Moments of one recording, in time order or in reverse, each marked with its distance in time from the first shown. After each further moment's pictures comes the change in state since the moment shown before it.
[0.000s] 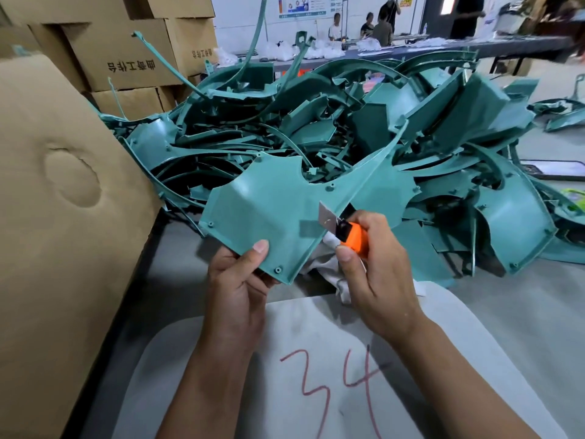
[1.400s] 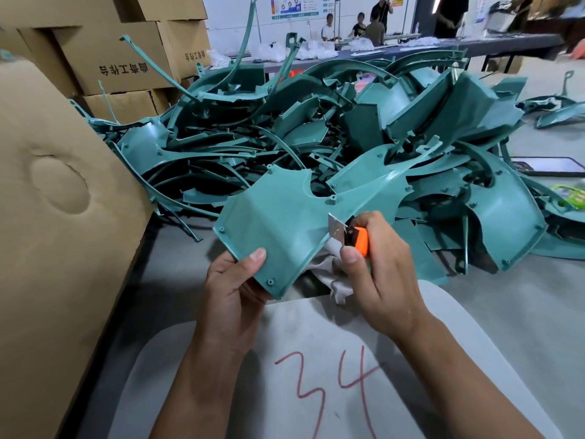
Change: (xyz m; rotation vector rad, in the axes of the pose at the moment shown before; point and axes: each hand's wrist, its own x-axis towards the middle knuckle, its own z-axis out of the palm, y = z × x) left_hand 0.009 -0.009 -0.020 0.020 -0.114 -0.119; right_hand 0.002 -0.001 -0.013 0.024 0.009 -0.034
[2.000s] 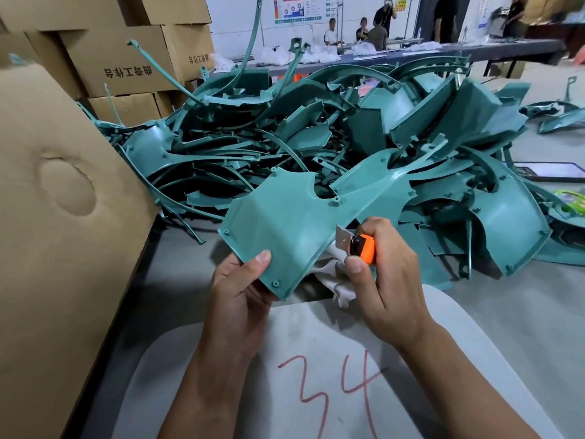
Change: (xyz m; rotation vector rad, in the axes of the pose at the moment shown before) left_hand 0.000 -0.002 0.002 -0.025 -0.008 0.004; right_hand -0.001 -0.002 0.003 -0.014 0.063 -0.037
